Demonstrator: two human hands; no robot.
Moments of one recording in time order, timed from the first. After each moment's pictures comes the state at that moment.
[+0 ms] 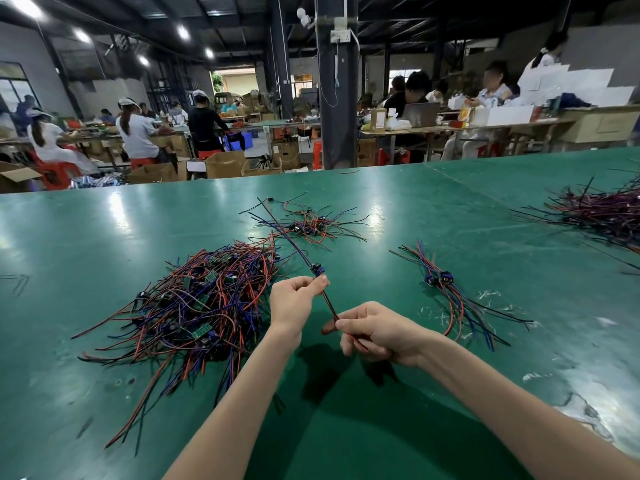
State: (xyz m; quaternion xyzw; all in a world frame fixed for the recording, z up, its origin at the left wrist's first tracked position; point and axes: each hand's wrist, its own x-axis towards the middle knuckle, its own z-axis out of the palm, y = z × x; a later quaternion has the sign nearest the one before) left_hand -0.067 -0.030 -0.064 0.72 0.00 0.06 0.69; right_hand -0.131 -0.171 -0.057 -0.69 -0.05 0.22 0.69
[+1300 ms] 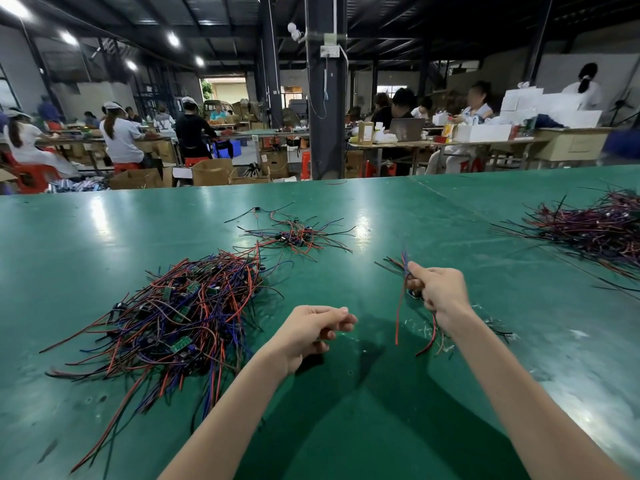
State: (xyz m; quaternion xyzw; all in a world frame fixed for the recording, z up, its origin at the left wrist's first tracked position) left_hand -0.092 -0.046 -0.058 0.70 -0.09 -0.24 0.66; right_hand -0.095 -0.271 -0.043 -0.70 0.24 -0.20 0.64
